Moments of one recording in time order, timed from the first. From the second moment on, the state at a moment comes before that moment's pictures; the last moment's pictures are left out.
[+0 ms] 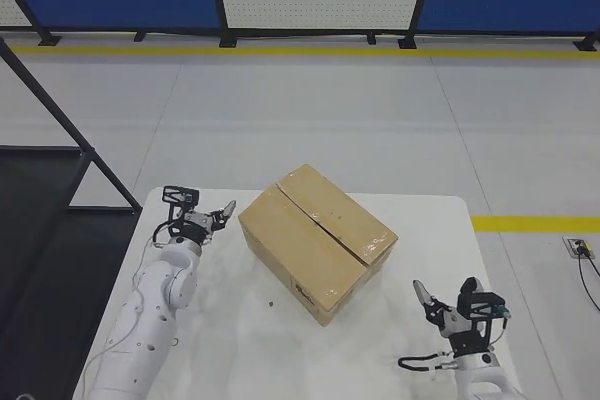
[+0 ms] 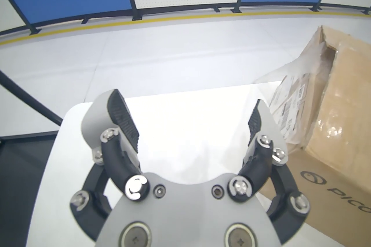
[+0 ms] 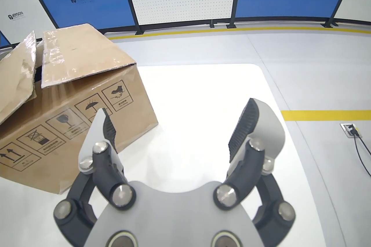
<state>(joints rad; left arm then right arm) 0.68 -1.30 -1.29 -0.96 1.27 -0.15 0.05 -1.54 -1.28 1.50 -1.84 -1.23 0.05 -0.10</state>
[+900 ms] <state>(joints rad) 0.83 -1.27 -1.29 -1.10 1.32 -0.38 0.07 -1.56 -1.27 1.61 -1.88 -1.03 -0.22 -0.02</state>
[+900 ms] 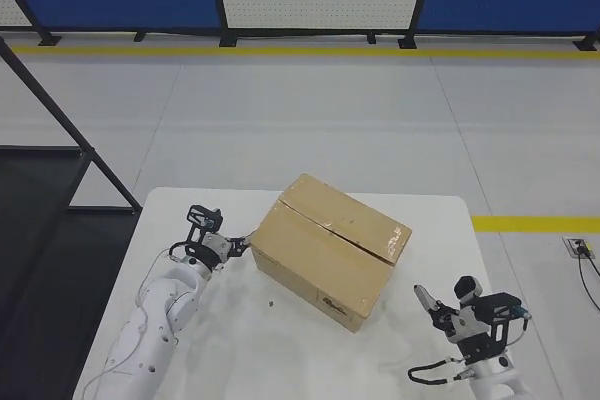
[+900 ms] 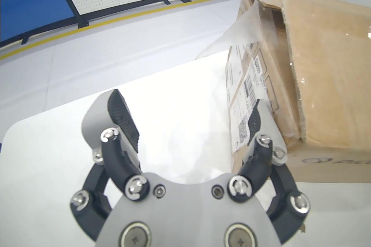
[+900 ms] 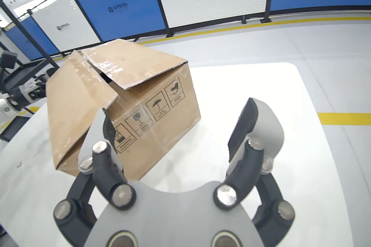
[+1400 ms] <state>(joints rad) 1.01 -1.24 -1.34 -1.30 1.32 -0.43 0.05 -1.54 -1.25 1.67 -1.90 -0.96 -0.38 0.11</state>
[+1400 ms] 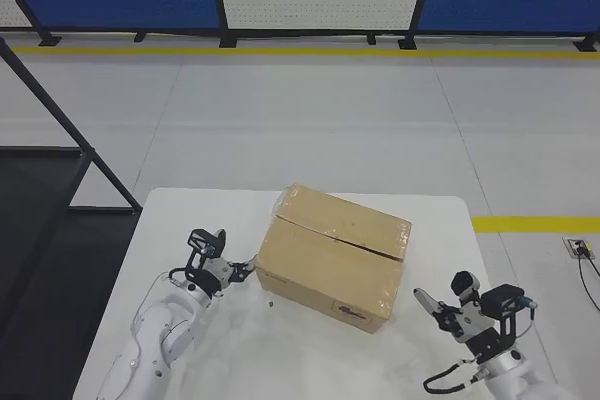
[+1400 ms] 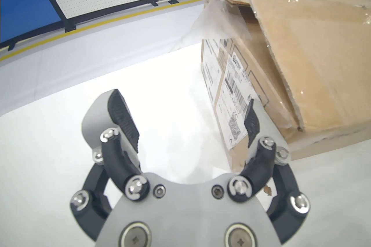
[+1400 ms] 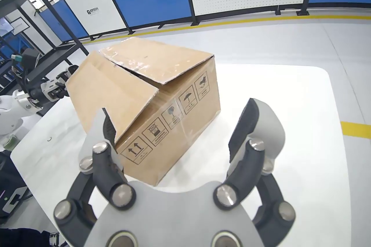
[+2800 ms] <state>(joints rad) 1.14 -1.22 -1.33 -1.42 1.29 -0.53 0.06 -1.24 -1.24 1.59 -1.57 -0.38 -0.42 0.43</state>
